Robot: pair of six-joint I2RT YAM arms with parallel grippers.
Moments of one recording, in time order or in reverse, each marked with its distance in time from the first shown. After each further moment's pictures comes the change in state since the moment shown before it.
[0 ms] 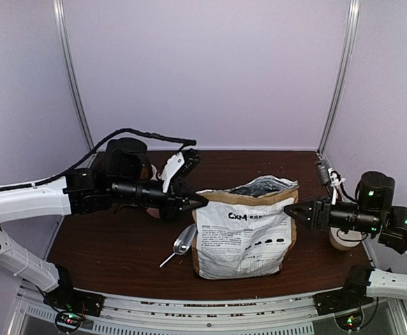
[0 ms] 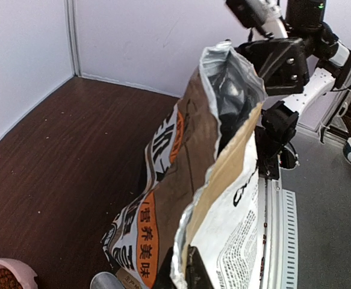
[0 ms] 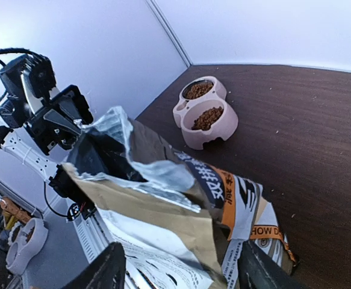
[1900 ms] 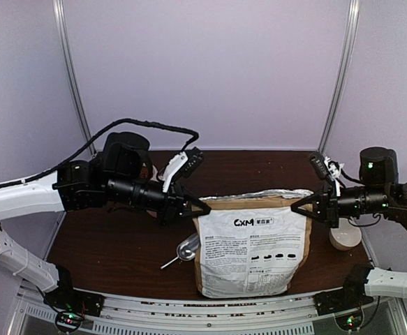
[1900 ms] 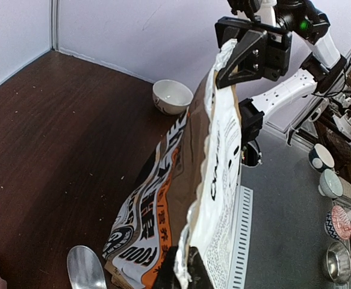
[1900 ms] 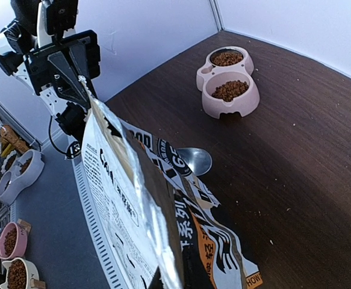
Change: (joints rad) left arm -0.077 -0.019 0.126 -0.198 0.000 -0.179; right arm -0.133 0.139 0.293 -0.315 -0.250 -0.361
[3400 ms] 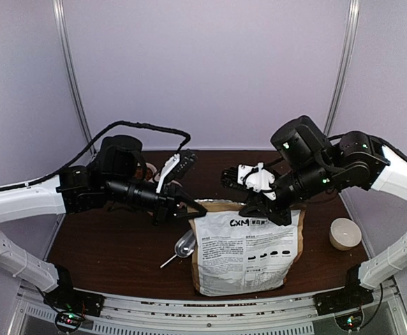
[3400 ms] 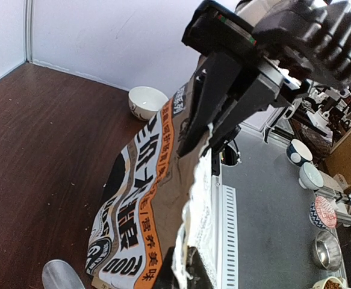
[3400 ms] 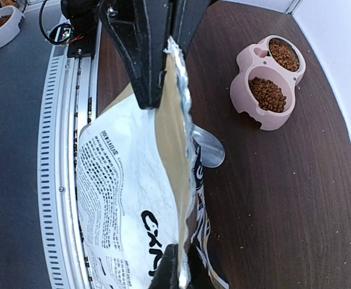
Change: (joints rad) left arm 0.077 -0.021 -0.120 0.149 0.212 0.031; right arm 0.422 0.633 0.544 -0.267 0.340 -0.481
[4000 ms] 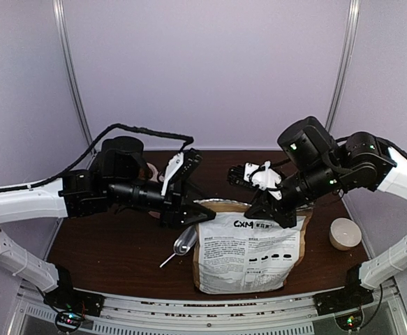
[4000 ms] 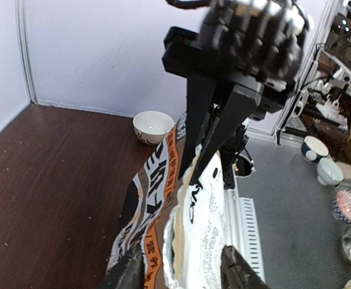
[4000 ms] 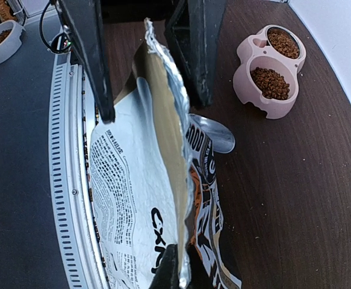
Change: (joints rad) left arm -0.055 0.010 -0.005 0.107 -0.078 0.120; right arm 0.010 -0.035 -0.013 -0.027 0.005 0.100
